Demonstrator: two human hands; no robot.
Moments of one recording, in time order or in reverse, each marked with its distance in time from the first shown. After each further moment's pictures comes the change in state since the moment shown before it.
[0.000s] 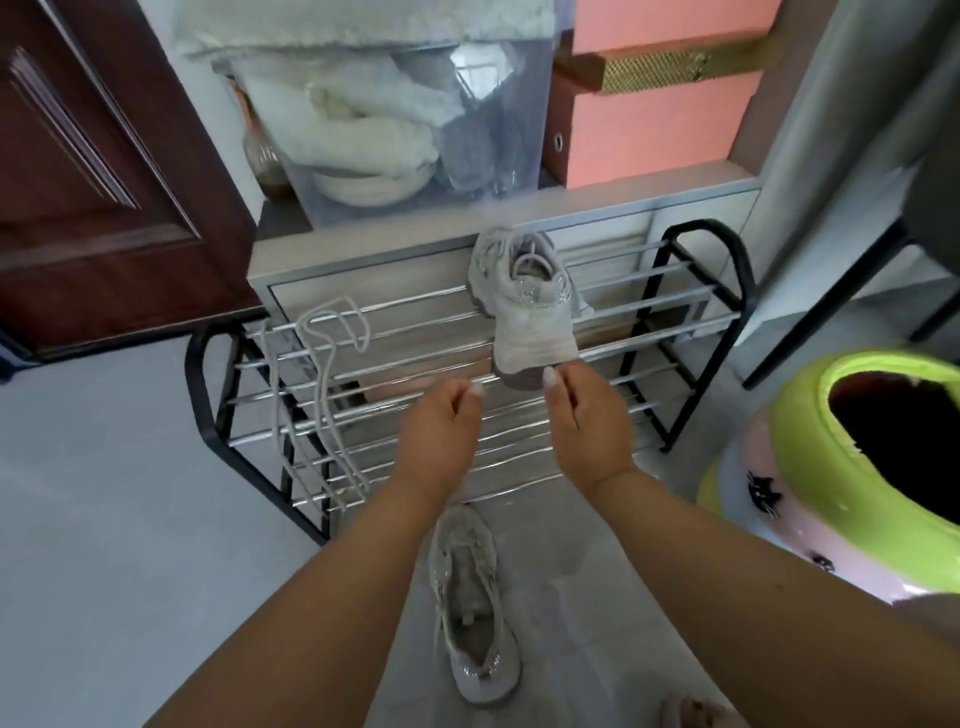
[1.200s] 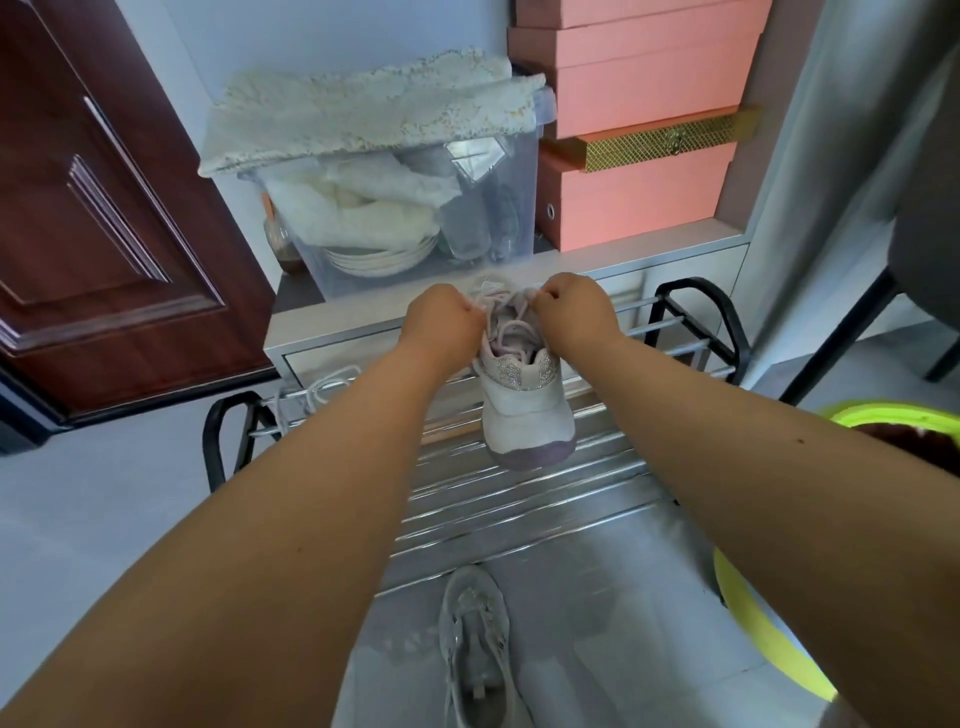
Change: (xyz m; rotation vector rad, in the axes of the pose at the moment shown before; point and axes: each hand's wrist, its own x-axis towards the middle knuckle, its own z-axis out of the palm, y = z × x) left_hand 0.122 0.109 -0.040 0.286 -0.043 0.011; right_hand 0.166 -0.048 -0.020 -0.152 -0.201 0.242
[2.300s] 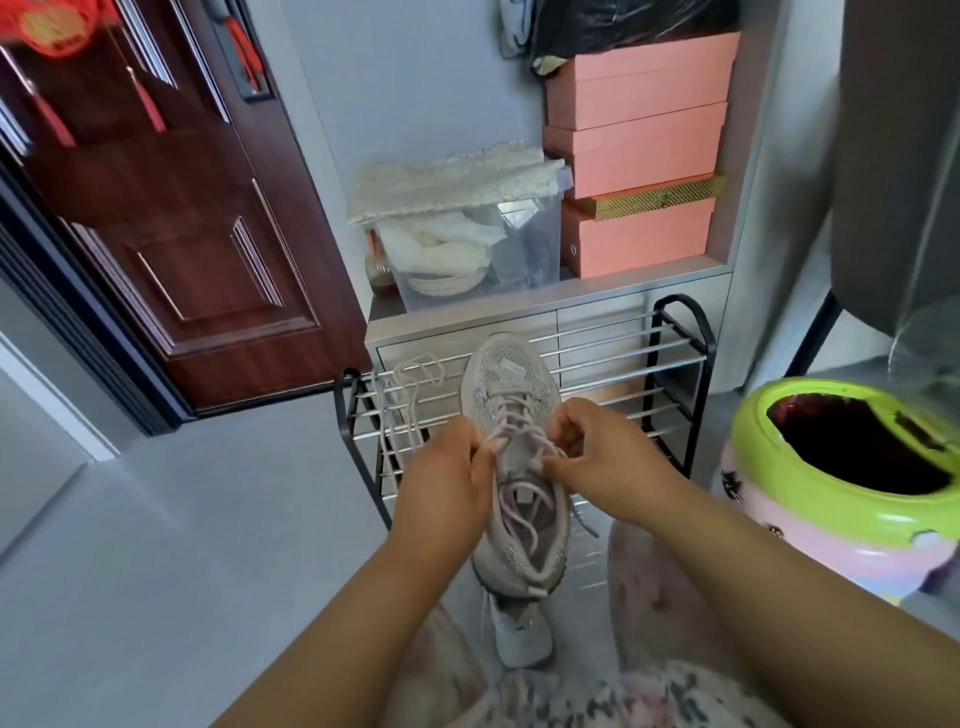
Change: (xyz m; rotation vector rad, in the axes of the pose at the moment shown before) left_hand -0.331 0.005 -0.060 0.038 0.232 0.163; right_hand -0.301 -0.027 -0.095 0.116 -0.302 -0.197
